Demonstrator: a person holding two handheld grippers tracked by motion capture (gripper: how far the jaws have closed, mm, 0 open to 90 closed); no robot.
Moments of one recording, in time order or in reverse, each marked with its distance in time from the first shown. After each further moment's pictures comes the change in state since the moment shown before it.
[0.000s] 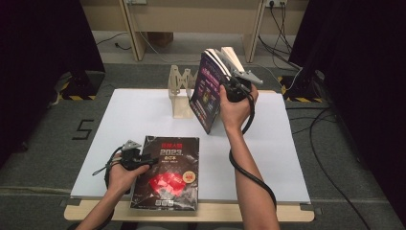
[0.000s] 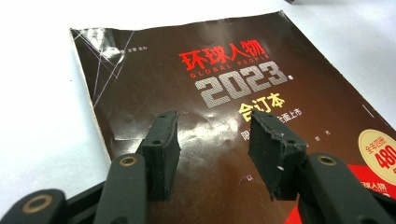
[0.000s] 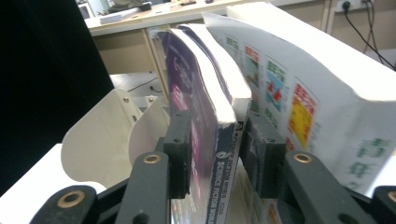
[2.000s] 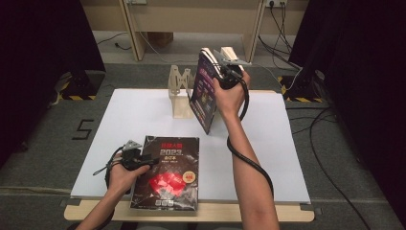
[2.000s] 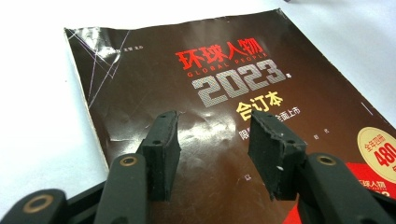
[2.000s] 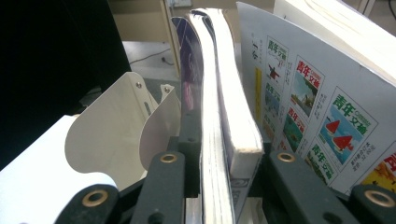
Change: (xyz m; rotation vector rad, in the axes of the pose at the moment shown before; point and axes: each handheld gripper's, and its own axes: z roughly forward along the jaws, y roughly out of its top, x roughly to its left) left arm -0.001 0.000 0.001 0.001 -0.004 0.006; right arm 0.009 0.025 0.036 0.137 0.055 -0.086
